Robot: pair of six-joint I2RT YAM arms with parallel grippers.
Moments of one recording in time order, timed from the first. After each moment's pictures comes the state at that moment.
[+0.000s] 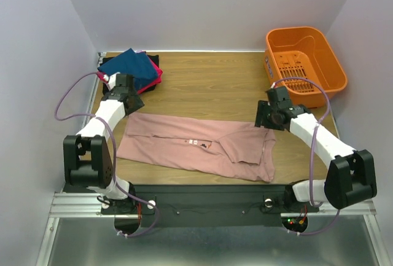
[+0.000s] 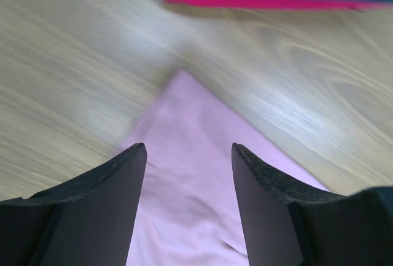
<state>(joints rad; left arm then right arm) -0.01 1.53 1.04 -0.47 -0.27 -0.54 0.26 1.31 0.91 -0.59 0.17 0.41</state>
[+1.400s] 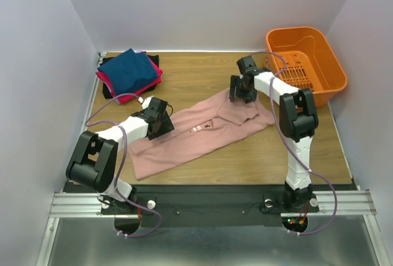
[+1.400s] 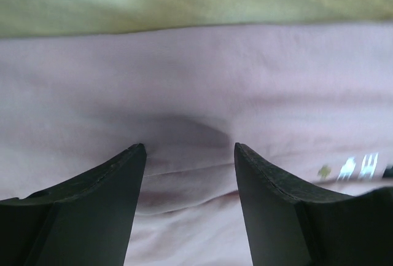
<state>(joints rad) -0.40 1.51 0.78 -0.32 -0.21 -0.76 0.31 2.11 1.61 -0.63 0.03 0.41</state>
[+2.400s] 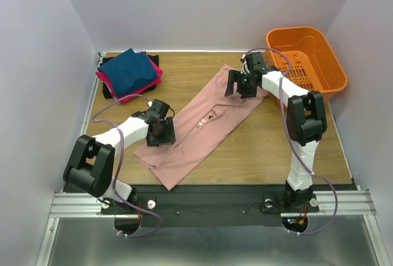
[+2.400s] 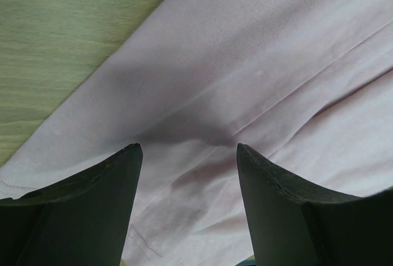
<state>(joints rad) -0.45 1.44 0.80 -0.54 -0.06 -0.57 0.26 2.06 1.66 -0.55 -0.25 0.33</state>
